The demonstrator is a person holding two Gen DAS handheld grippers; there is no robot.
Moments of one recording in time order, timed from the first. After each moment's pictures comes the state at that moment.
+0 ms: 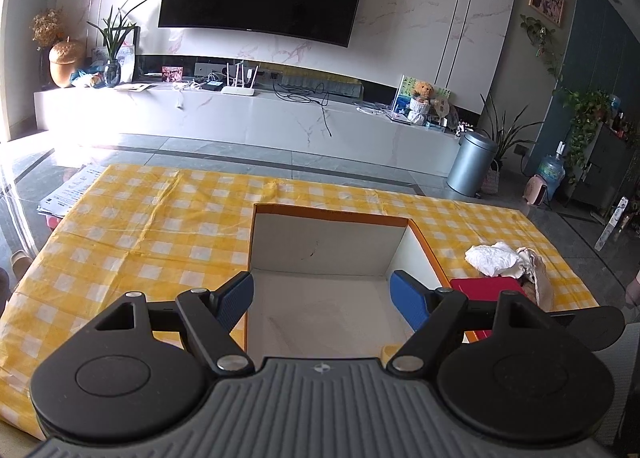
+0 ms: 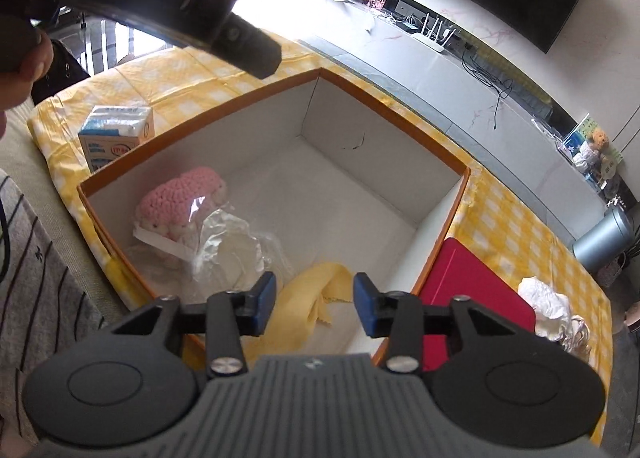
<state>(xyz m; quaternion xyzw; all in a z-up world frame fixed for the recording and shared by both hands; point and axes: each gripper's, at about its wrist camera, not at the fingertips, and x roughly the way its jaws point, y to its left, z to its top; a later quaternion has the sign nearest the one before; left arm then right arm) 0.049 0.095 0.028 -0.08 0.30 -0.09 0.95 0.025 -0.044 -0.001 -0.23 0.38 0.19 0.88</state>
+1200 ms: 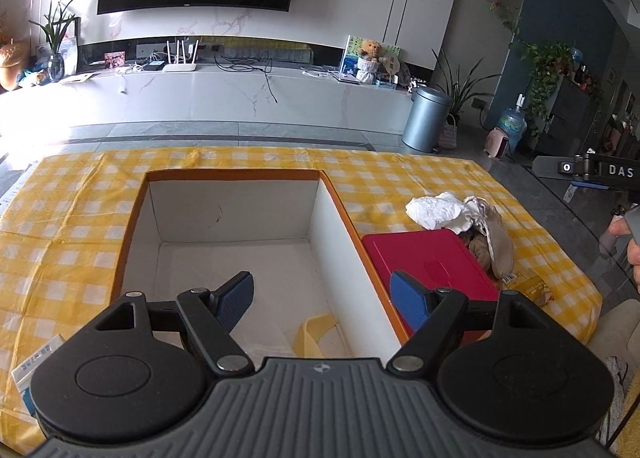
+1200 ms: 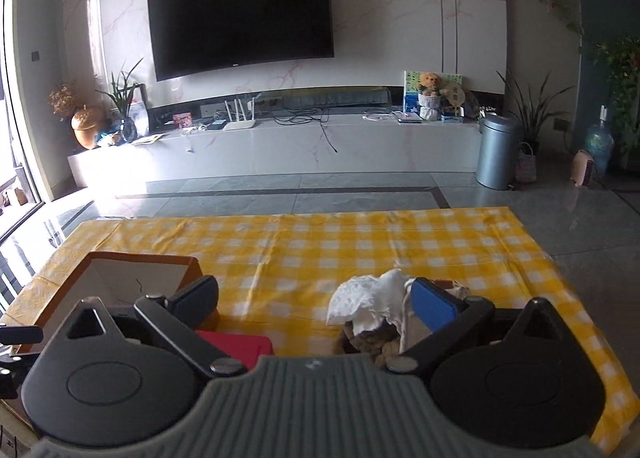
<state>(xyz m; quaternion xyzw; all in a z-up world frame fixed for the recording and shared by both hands) 0.055 0.012 0.004 -0.04 0.34 -0.17 0.92 0.033 -0.271 0.071 0.05 0.27 -0.01 0.96</state>
